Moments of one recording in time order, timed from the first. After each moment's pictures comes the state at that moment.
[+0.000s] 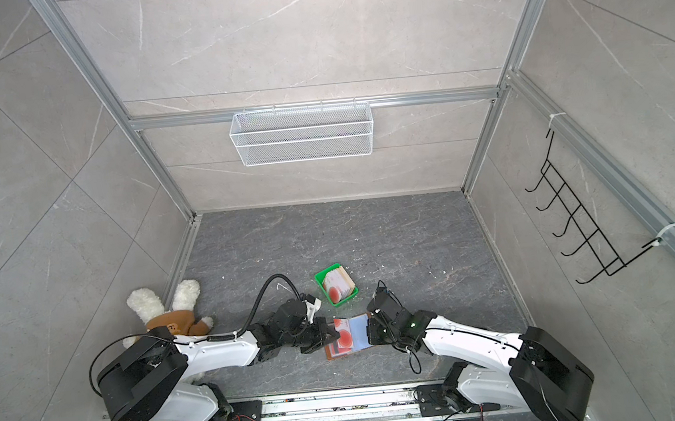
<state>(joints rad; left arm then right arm) -0.93 1.46 0.49 0.23 0.37 -1.16 0.81 1.18 0.47 -0.32 -0.02 0.80</state>
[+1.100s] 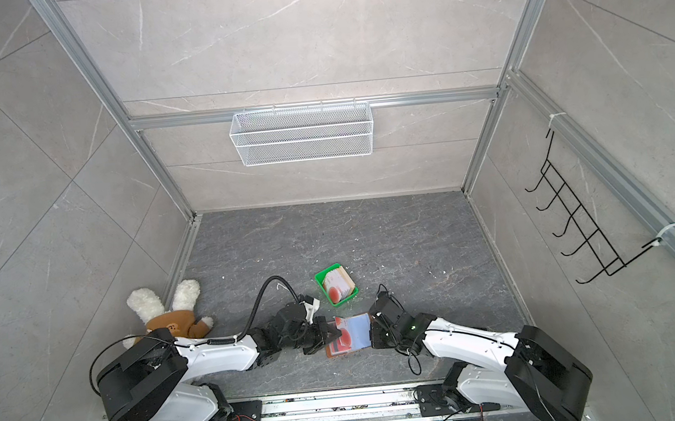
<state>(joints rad) -0.96 1.46 0.46 0.34 0.33 -1.25 0.80 1.19 0.43 -0.30 -0.02 0.79</state>
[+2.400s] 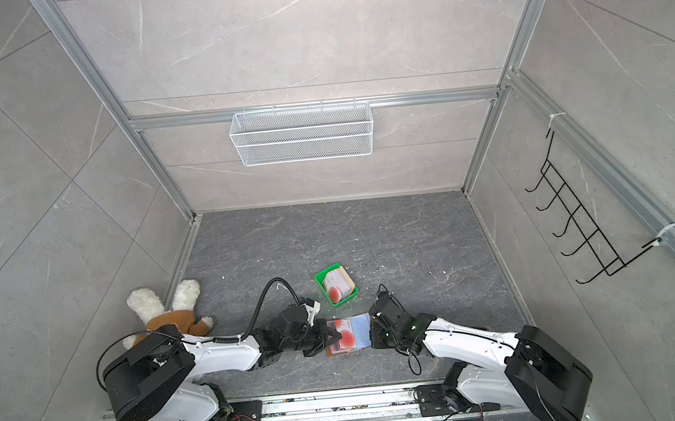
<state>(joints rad) -0.96 1.51 0.45 0.38 0.34 -1.25 0.80 1.19 0.43 -0.30 -0.02 0.79</state>
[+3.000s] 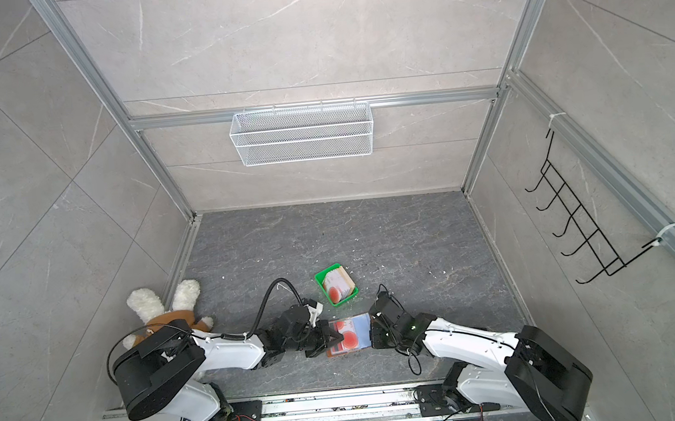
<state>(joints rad) -0.96 1.56 0.45 0.42 0.36 -1.25 0.80 1.19 0.43 -0.30 -0.02 0.79</state>
